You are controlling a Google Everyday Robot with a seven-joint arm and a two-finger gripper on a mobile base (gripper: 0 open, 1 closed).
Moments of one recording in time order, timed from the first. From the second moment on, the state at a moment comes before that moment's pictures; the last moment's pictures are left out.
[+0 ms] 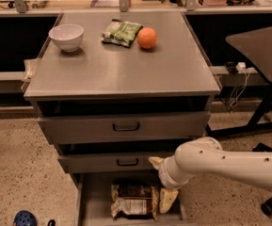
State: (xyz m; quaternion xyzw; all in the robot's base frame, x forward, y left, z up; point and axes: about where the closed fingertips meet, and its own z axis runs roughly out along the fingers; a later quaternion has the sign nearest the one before) arm 0.443 -0.097 0.513 -0.75 0.64 0.07 0.18
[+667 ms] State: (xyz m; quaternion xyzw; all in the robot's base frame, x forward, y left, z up) arm 0.500 -0.084 0.411 -0.72 0.65 0.10 0.24
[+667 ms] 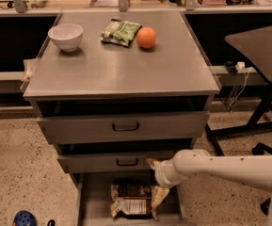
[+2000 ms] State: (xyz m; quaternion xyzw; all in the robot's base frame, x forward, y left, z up) arm 0.474 -0.073 0.290 -0.68 0.69 0.16 0.22
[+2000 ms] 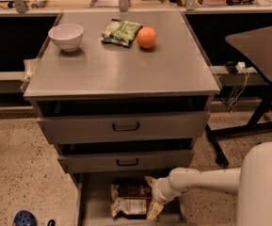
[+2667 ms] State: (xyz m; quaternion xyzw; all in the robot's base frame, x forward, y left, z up) arm 0.496 -0.070 0.225 -0.66 0.70 0.14 0.24
